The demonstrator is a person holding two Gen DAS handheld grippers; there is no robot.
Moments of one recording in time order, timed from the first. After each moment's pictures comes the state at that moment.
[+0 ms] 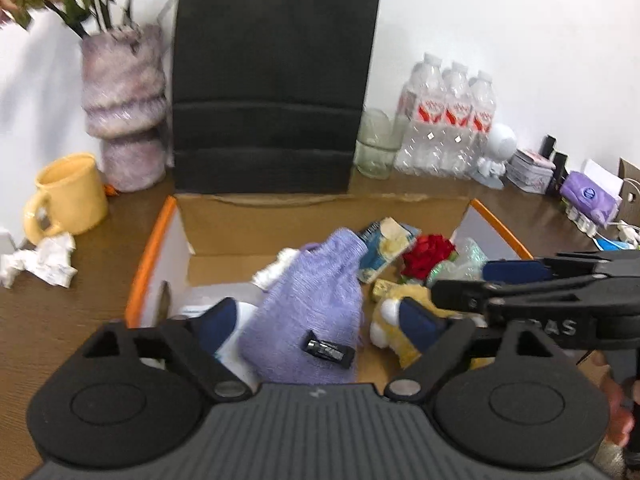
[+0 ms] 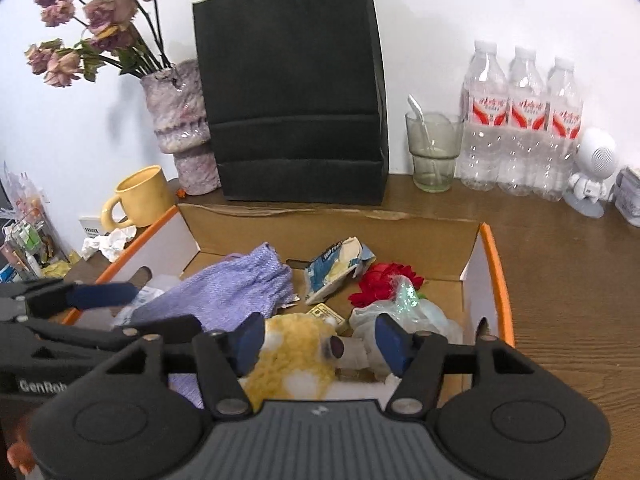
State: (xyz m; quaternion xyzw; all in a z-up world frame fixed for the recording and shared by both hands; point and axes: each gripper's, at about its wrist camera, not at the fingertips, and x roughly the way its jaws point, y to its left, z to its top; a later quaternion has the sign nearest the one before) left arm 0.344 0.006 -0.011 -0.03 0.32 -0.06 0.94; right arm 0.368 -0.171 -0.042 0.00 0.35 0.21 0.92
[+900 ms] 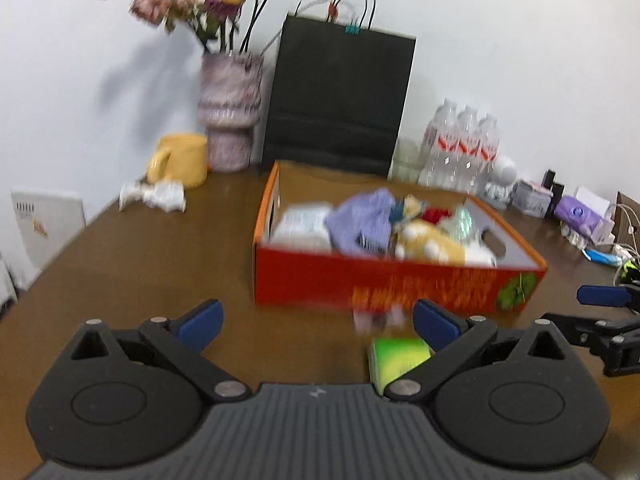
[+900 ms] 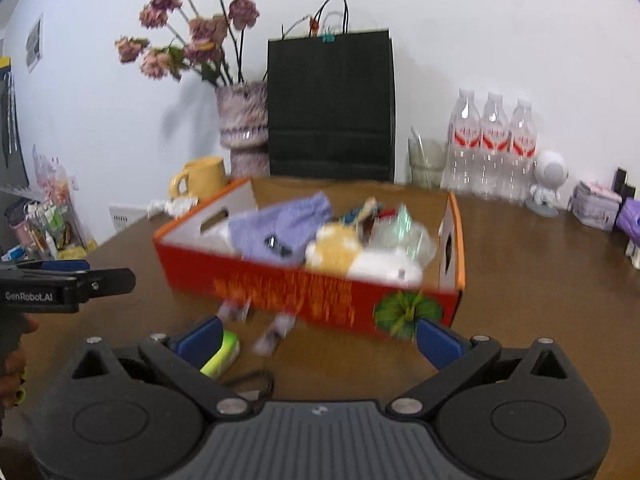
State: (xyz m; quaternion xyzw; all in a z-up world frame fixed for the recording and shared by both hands) left arm 0.156 0.047 -0.019 -0.07 0.27 -0.01 0.96; right arm 0.174 -0.205 -0.042 -0.03 0.28 0.22 0.93
